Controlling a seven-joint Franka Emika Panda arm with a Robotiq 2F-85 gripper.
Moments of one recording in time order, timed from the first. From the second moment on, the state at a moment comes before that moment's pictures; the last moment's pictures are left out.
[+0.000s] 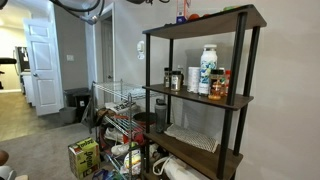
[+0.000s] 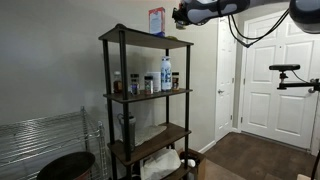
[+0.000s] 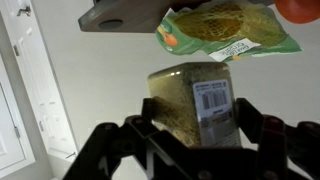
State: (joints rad) arm -0.39 0.14 0.32 -1.18 -0.91 2.41 1.11
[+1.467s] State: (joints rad) arm -0.26 -0.29 0.06 -1.87 -0.73 2.60 1.11
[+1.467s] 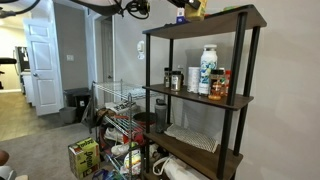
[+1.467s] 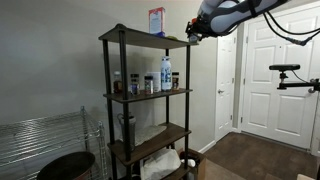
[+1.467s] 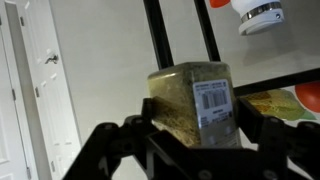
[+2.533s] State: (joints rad) arm -0.26 -0.23 0.06 -1.93 -0.87 2.76 1.16
